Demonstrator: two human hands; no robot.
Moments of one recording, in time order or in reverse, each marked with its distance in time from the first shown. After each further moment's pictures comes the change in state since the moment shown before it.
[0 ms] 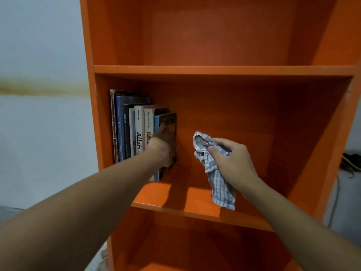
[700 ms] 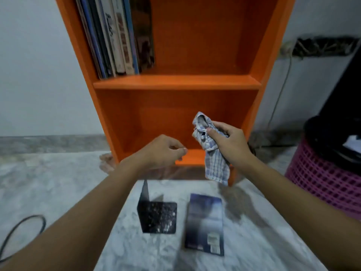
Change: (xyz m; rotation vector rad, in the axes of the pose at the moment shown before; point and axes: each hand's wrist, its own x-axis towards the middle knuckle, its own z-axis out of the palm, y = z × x) left_hand -0.290 0.150 -0.008 -1.708 -0.440 0.195; right_hand -0.261 0.086 0.003 0.130 -0.054 0.356
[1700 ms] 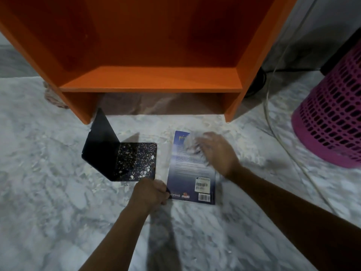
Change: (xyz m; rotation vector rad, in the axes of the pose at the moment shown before) left_hand -0.025 -0.186 0.268 -0.393 -0.077 -0.706; right_hand -0.053 0.326 0.040 -0.782 -0.232 -0.191
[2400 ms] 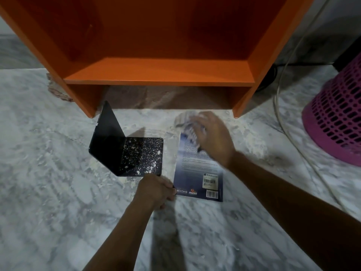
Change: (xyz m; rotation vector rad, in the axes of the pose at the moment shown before) left_hand -0.009 0.012 -0.003 -0.166 -0.042 -0.128; right_hand 0.040 -0.043 -0.001 0.038 0.146 0.018
